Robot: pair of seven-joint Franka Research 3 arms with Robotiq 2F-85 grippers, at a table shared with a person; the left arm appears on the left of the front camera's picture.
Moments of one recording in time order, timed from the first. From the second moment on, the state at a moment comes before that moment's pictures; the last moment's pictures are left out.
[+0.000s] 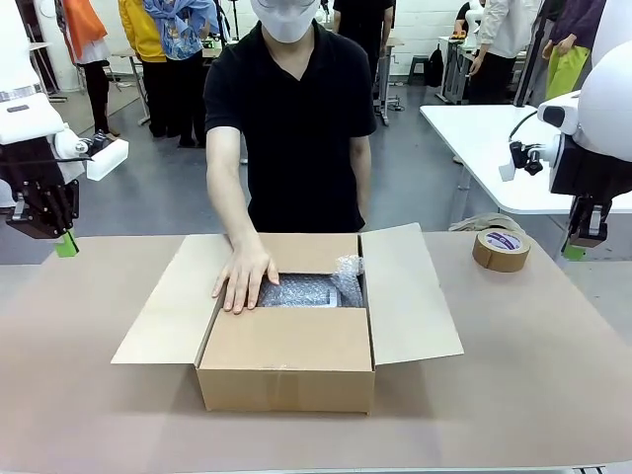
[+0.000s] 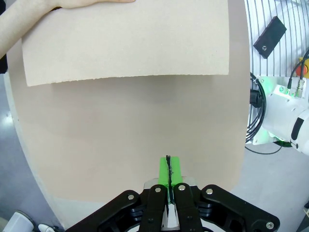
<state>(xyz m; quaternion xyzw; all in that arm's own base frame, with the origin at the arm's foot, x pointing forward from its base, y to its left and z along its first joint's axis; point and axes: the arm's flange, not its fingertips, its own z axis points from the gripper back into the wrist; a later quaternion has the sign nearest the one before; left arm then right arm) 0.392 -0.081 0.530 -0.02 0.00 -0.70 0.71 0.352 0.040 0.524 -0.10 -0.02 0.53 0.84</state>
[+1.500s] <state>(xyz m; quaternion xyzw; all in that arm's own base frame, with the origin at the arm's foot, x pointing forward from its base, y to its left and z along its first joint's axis) 0.393 -0.081 0.531 -0.02 0.00 -0.70 0.71 0.397 0.010 0.414 0.19 -0.20 0.63 0.73</state>
